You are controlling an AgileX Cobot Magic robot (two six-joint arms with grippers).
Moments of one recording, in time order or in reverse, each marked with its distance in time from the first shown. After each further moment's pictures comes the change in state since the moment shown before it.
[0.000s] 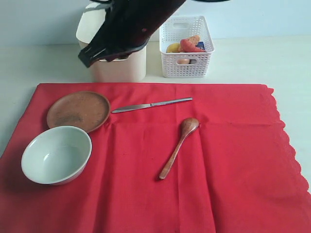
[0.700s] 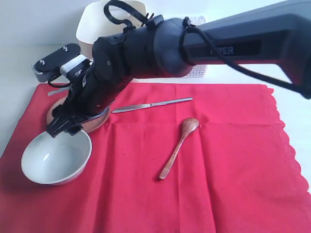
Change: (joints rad) left arm 0.000 0.000 0.000 0.000 0.000 0.000; right arm 0.149 0.277 0.000 0.021 -0.202 0.063
